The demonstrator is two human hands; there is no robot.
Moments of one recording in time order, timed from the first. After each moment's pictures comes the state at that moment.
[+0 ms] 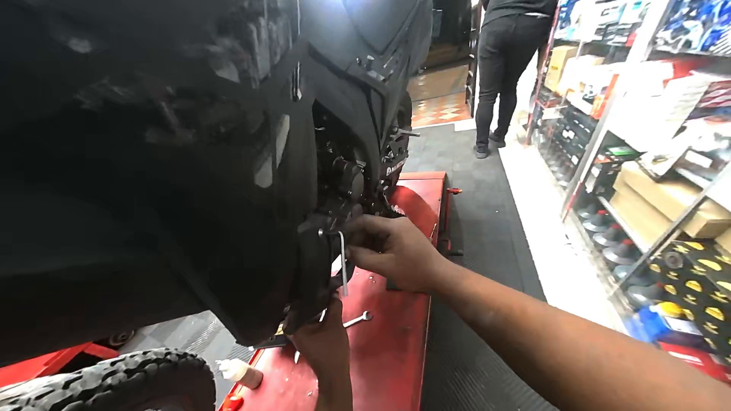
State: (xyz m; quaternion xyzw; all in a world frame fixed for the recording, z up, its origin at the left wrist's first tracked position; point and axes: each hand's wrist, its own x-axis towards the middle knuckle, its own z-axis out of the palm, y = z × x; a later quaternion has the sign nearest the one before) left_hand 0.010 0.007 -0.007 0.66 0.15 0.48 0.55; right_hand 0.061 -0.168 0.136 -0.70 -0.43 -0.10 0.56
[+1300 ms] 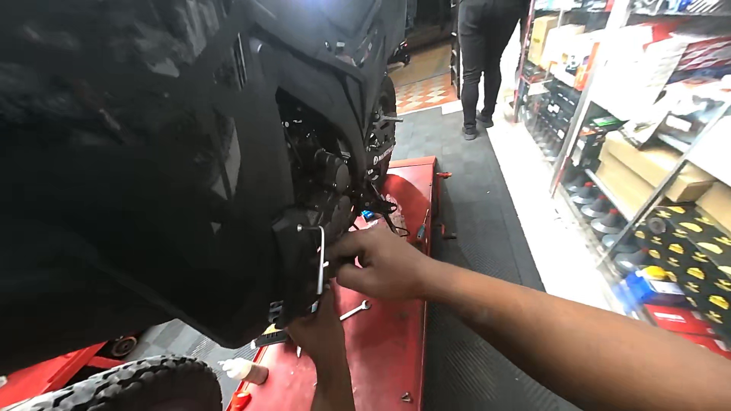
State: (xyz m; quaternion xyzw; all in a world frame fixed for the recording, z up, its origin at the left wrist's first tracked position) left_hand 0.015 0.005 -0.004 0.68 0.14 0.49 0.53; right_hand 0.050 -0.167 0.130 -0.74 -0.46 -0.10 0.48
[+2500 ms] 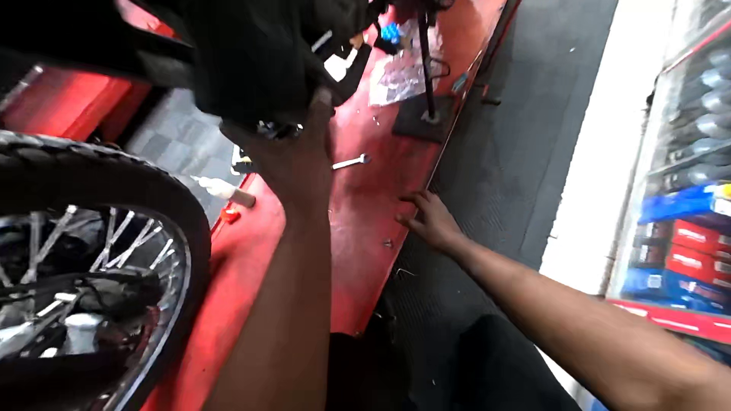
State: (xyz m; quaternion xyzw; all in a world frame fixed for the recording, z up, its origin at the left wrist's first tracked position) left_hand -0.003 0.021 -0.027 0.73 0.16 0.46 0.47; right_hand 0.000 -0.192 -0.215 -0.87 -0.19 0.11 0.44
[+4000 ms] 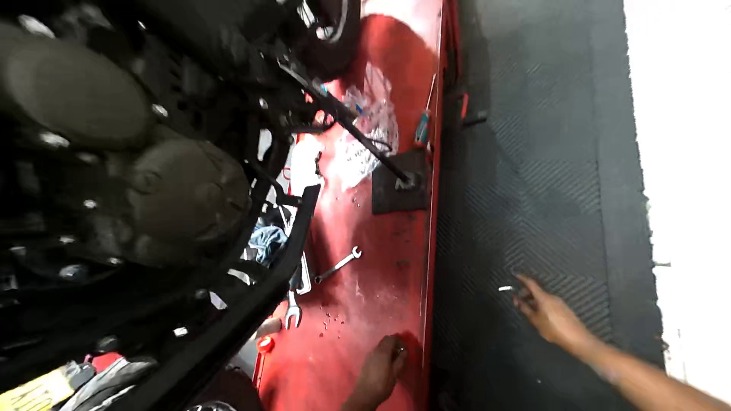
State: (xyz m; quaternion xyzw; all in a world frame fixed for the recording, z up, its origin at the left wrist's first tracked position) left_hand -0.021 0.003 -0.258 0.88 0.06 -0.43 0.18; right_hand 0.023 -0.383 -0.412 -0.84 0.05 0.31 0.45
